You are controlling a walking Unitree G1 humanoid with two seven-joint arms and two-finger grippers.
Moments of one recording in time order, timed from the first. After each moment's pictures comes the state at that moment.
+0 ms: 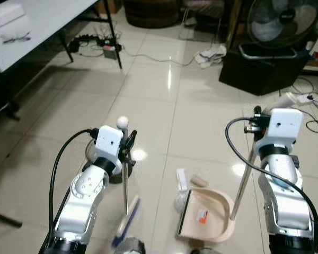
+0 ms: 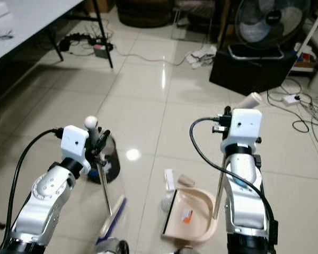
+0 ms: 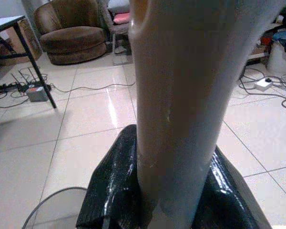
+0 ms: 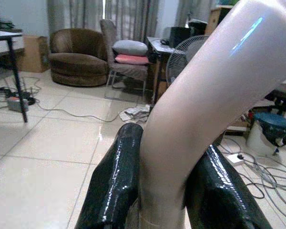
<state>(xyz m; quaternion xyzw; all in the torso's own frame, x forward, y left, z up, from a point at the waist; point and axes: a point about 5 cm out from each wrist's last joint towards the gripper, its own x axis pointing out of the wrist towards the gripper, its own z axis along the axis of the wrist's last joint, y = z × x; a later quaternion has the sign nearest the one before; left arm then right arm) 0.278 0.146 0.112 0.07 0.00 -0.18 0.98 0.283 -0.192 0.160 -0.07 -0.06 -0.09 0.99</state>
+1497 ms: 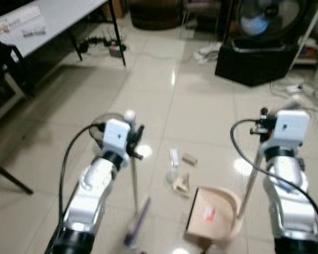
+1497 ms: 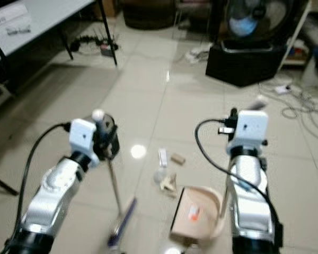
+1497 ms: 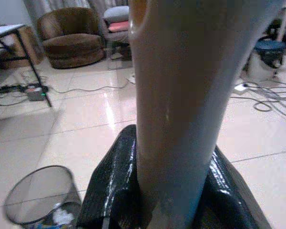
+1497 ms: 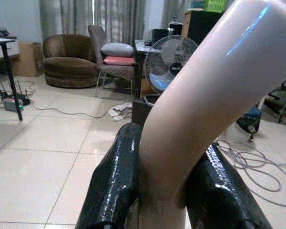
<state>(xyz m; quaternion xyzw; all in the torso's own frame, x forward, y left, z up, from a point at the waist) 0.291 0.136 0.119 0.05 -0.01 -0.17 0.98 0.279 -0.199 0.156 -0.06 -0.06 -0.11 0.99</state>
